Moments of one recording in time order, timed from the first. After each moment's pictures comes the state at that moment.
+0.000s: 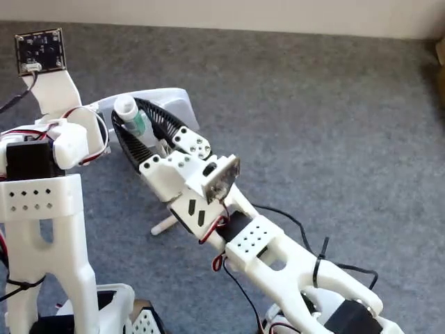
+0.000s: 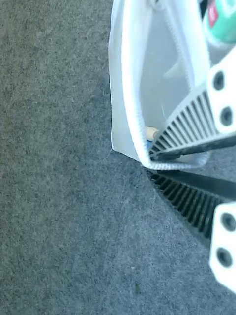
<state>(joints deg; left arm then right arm) -10.2 -21.8 10.0 78.8 12.4 -49.8 -26.5 55.3 -49.2 4.3</state>
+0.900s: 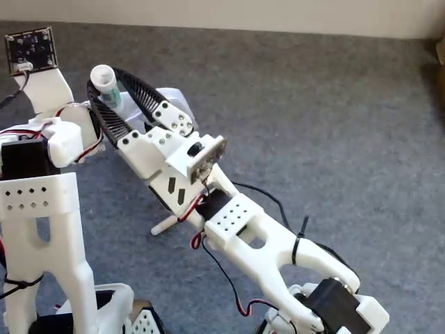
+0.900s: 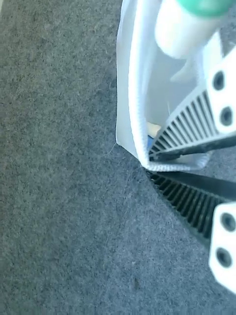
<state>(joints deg) -10.9 -21.8 10.2 77.9 12.4 -50.0 -13.7 38.9 -51.2 4.1</state>
